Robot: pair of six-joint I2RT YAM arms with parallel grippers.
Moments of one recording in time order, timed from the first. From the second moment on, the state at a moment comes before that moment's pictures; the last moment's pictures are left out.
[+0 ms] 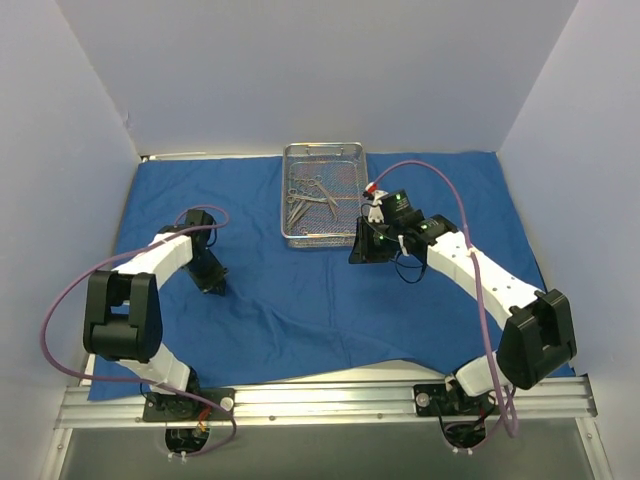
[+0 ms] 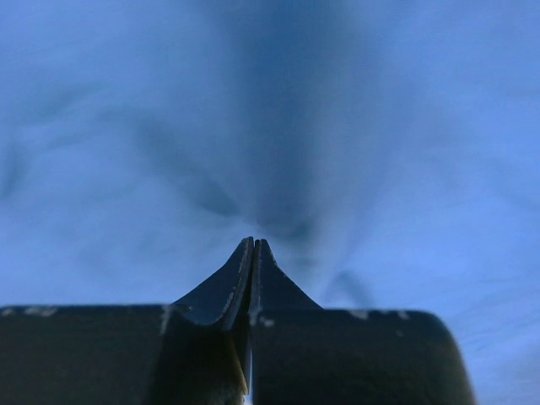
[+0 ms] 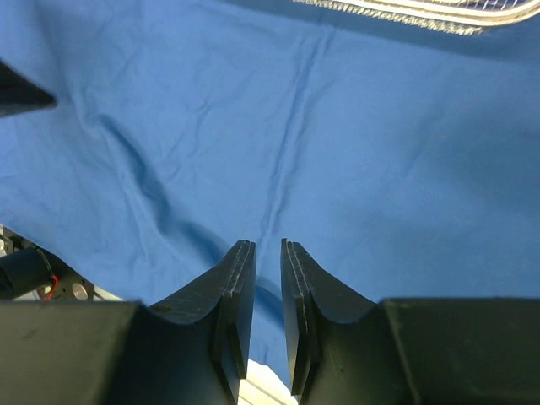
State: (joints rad) left arm -0.09 1.62 1.01 -0.85 -0.03 -0.76; right arm 0.50 1.45 1.12 -0.56 -0.26 0.42
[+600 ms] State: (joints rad) left arm -0.07 1.70 1.00 -0.88 -0.11 -0.99; right arm 0.48 1.44 1.07 -0.53 -0.29 0.41
